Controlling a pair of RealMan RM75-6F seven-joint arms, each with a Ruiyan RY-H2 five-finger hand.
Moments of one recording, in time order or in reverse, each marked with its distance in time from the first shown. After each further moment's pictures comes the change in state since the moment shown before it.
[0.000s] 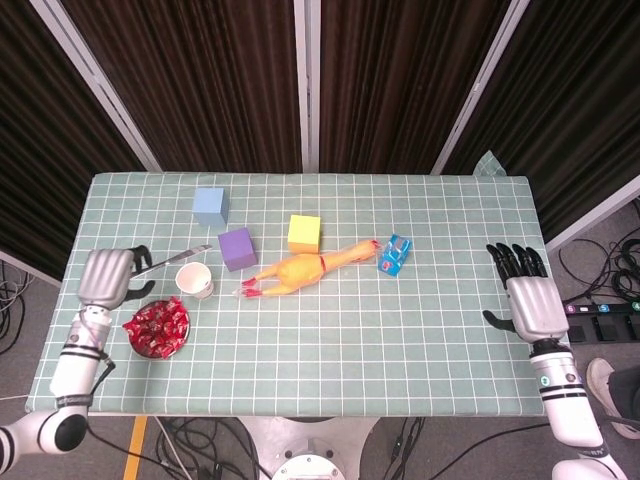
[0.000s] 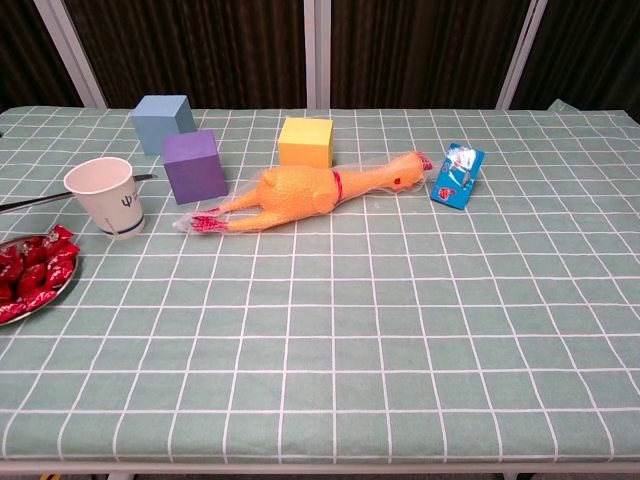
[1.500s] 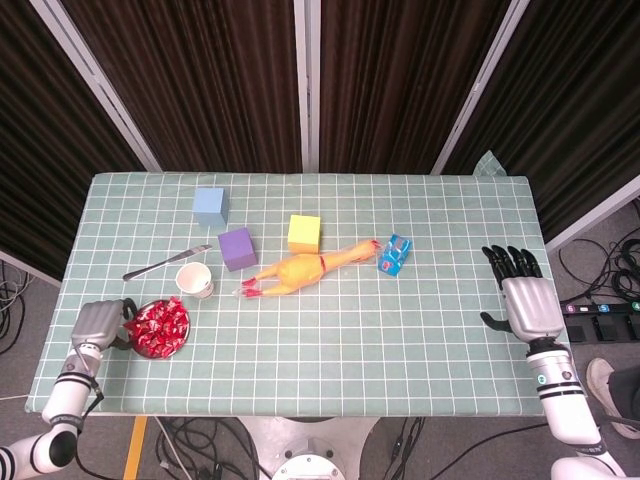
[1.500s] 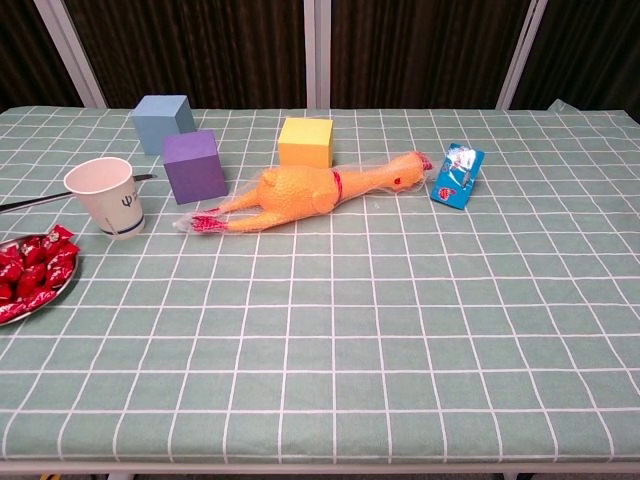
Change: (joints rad) left arm 0.055 -0.100 0.091 0.187 -0.133 -0.248 0.010; right arm 0.018 0.003 -0.006 -0.009 0.028 -0.029 -0.019
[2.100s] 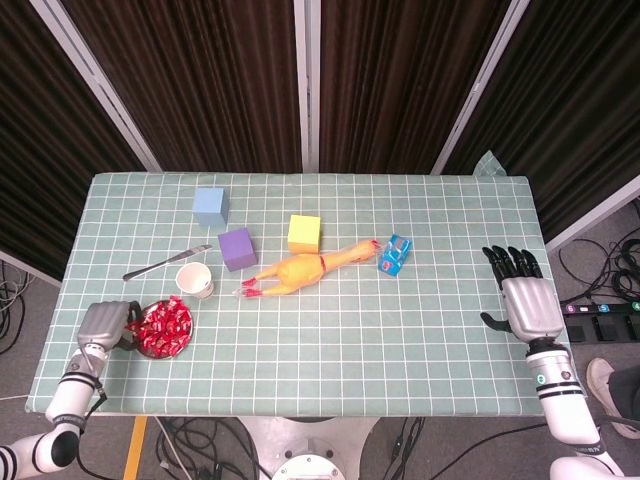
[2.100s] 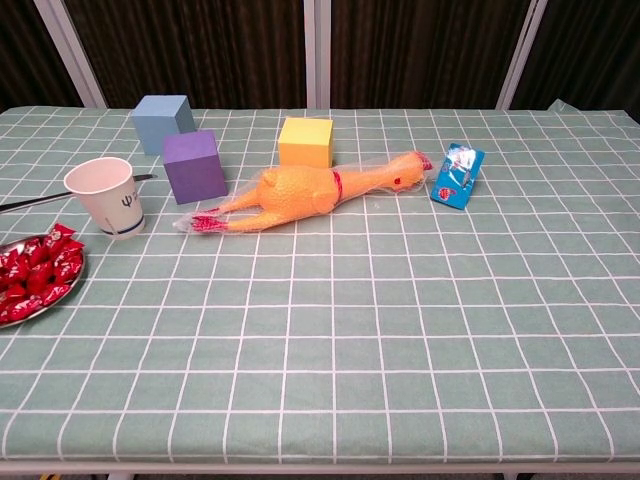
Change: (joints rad) left arm -0.008 -0.004 0.003 -0.004 0.023 -0.011 -0.007; right arm 0.003 -0.003 0.000 0.002 0.013 0.003 -0.008
